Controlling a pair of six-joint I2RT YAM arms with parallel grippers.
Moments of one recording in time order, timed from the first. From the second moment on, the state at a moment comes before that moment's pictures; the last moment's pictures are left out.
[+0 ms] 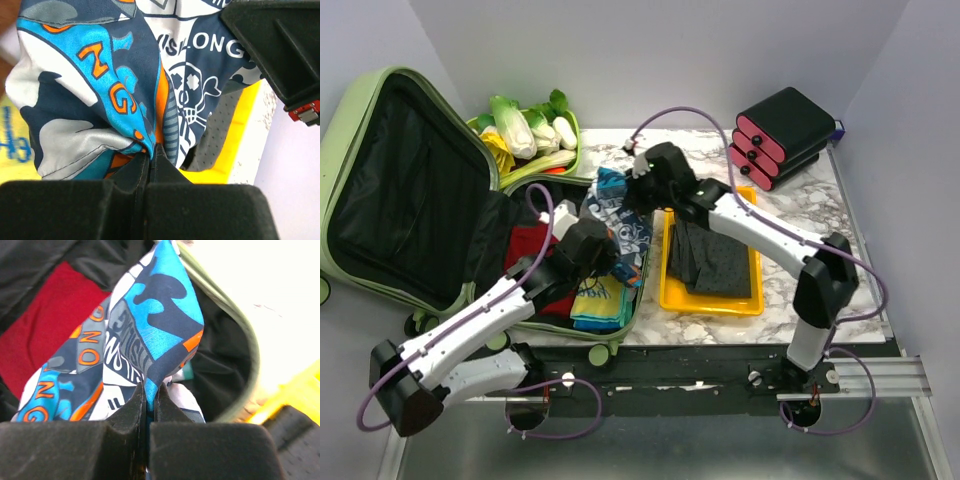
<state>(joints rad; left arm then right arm) -0.76 0.97 0.86 -0.59 -0.37 -1.25 0.82 1.85 1.65 -0.35 -0.08 0.16</state>
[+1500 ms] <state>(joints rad) -1.23 1.87 1.57 -0.56 -0.54 -1.47 0.38 1.39 1.04 -0.34 -0.02 0.08</state>
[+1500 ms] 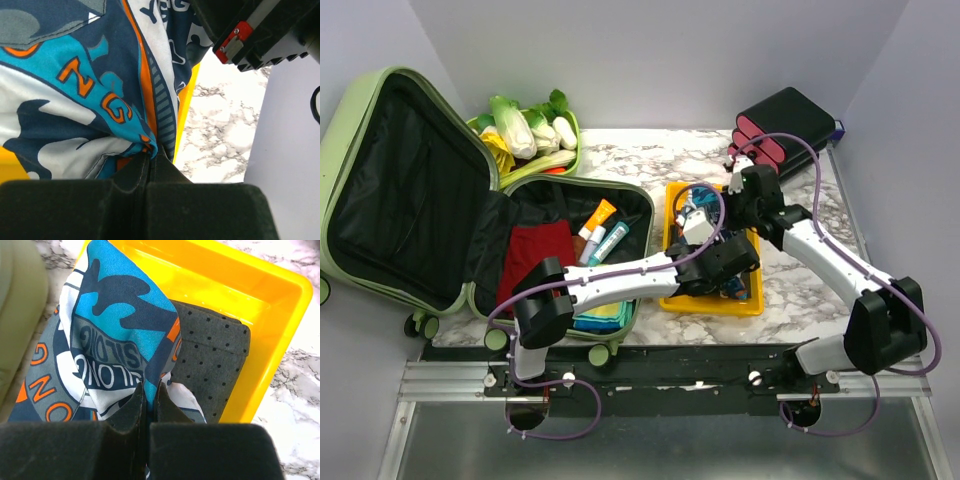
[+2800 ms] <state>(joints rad) -1.27 1.38 1.24 -0.92 -0.83 -1.45 0.39 1.13 0.98 -0.51 -0.07 0.14</state>
